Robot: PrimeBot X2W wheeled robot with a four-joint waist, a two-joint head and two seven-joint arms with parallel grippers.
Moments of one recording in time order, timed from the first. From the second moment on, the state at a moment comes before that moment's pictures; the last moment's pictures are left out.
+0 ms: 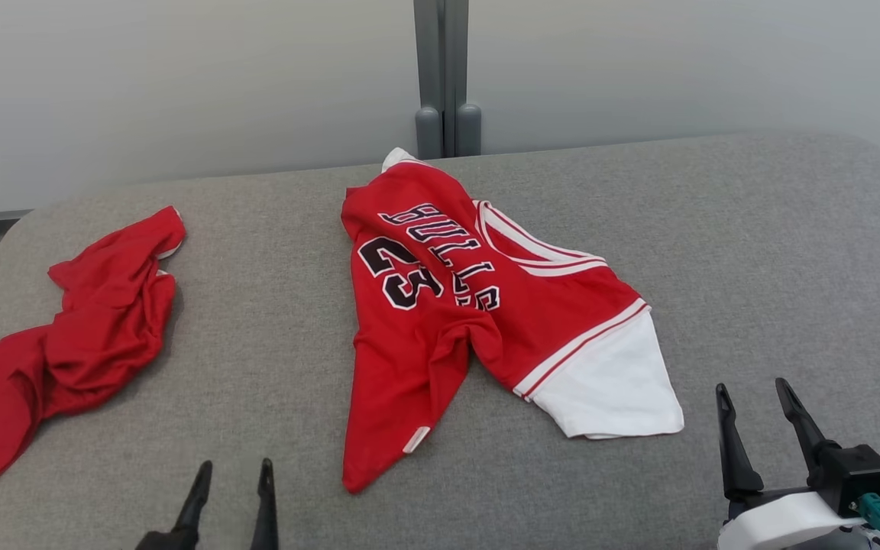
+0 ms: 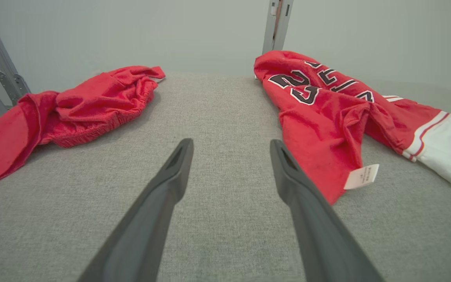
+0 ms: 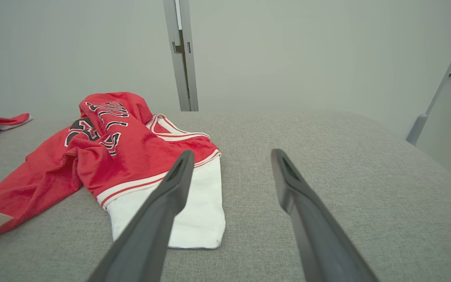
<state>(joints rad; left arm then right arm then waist) 0.17 0.05 -0.07 0.19 -0.18 -0.09 -0.26 0.11 -0.05 -0.07 0.12 0.04 0.13 -0.26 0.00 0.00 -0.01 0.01</state>
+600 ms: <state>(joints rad) -0.03 0.10 -0.37 0.11 -0.08 -0.12 0.36 -0.23 -0.20 0.10 0.30 0.05 0.13 0.38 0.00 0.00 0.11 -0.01</state>
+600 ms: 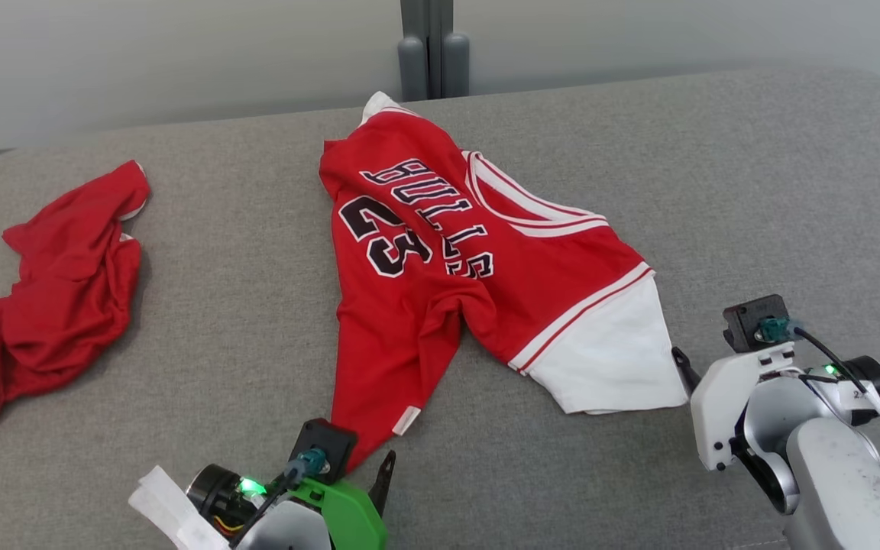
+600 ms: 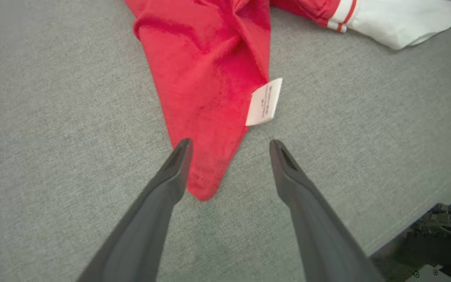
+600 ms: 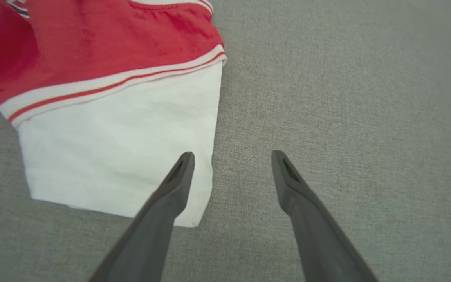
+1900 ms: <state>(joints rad) -0.05 0.17 -0.38 0.18 -0.12 -0.09 0.38 -0.26 -0.12 0.10 0.36 0.30 0.13 0.35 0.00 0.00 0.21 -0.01</state>
